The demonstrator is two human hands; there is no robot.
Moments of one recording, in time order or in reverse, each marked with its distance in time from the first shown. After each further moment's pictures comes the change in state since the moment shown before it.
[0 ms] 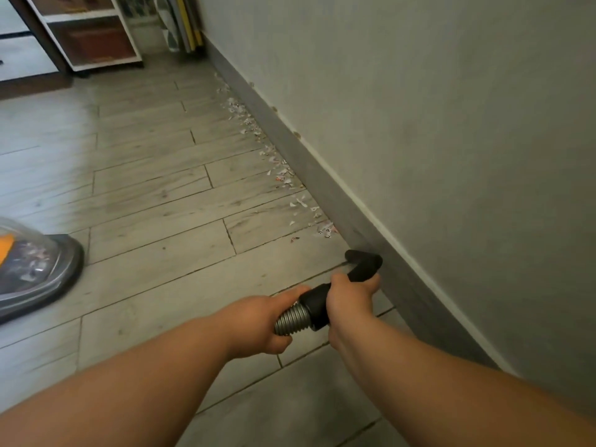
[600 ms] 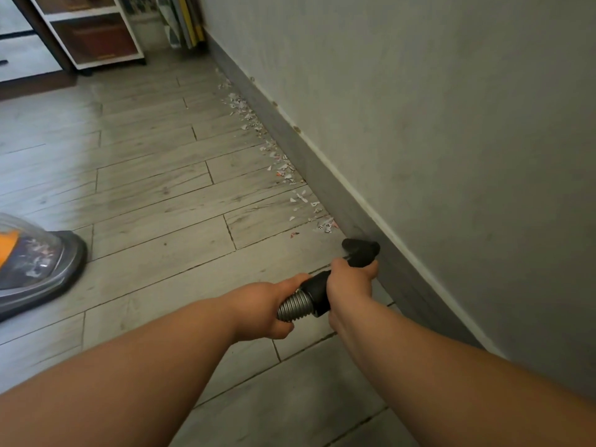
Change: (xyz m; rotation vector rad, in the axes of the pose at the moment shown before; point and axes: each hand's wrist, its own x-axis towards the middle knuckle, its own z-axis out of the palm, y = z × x) left_hand 0.016 0.004 -0.004 -0.031 -0.053 -0.033; right_hand -0.001 -0.018 0.000 -0.037 -0.017 -0.008
